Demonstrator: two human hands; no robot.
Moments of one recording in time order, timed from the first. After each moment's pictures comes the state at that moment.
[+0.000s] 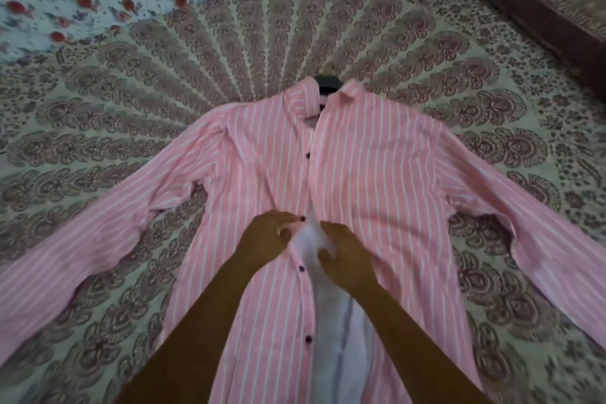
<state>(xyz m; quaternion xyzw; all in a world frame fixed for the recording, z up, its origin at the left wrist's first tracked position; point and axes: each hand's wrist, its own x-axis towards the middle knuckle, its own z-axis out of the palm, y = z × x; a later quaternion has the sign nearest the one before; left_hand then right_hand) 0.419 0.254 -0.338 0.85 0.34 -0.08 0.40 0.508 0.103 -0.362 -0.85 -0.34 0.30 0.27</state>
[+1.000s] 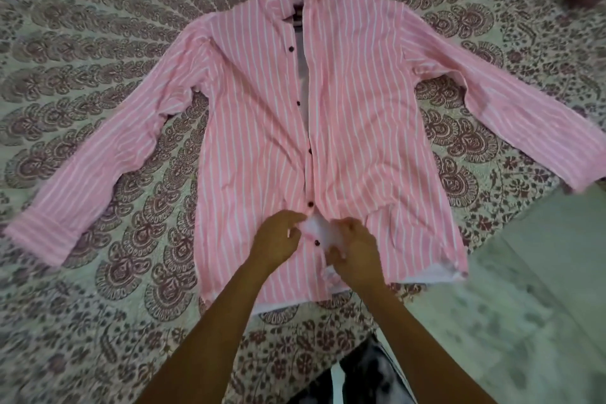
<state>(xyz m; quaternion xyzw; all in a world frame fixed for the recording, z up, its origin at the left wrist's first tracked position) 0.239 0.123 -0.335 0.84 0.27 -0.17 0.44 0.300 -0.043 -0.356 -0.90 -0.27 0.24 0.24</state>
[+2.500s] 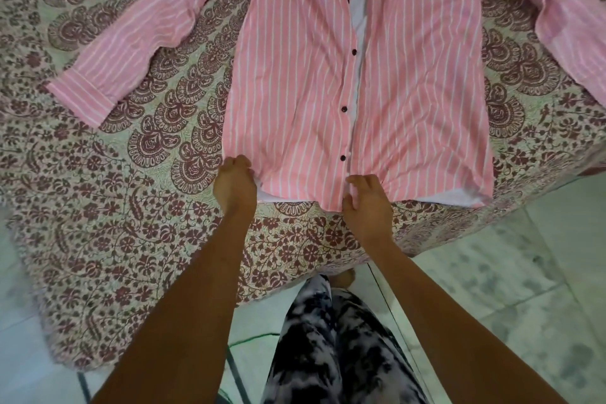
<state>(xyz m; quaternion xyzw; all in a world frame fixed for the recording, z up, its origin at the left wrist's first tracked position) 0.109 0.112 -0.355 0.83 0.53 -0.07 0.15 0.221 -0.078 -0.347 -0.91 -0.27 0.22 0.24</state>
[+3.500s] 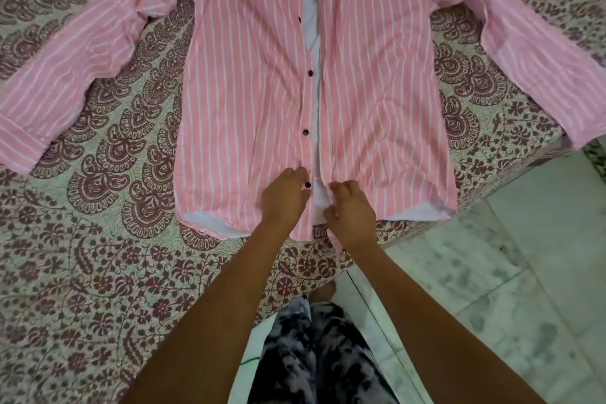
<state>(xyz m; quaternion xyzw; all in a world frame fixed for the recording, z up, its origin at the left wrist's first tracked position) 0.213 0.054 -0.366 0.89 0.30 -0.14 0.32 0.264 -0.076 -0.362 -0.92 -0.27 0.23 0.18</state>
